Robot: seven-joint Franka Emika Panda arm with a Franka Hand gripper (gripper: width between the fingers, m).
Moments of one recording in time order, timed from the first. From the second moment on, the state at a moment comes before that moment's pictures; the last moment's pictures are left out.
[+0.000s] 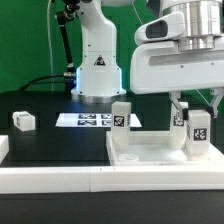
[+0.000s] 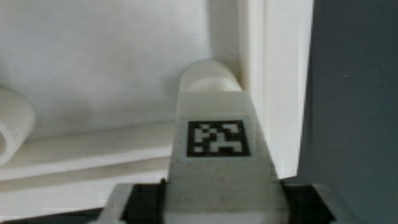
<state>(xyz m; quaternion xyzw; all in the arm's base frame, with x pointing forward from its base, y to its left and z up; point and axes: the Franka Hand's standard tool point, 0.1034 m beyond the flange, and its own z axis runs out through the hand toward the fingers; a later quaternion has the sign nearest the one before) 0.614 0.113 0.091 -0.99 0.10 -0.09 0.05</state>
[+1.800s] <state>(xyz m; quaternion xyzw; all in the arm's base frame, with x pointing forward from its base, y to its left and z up) 0.609 0.123 0.090 -0.77 0.63 -0.03 0.10</state>
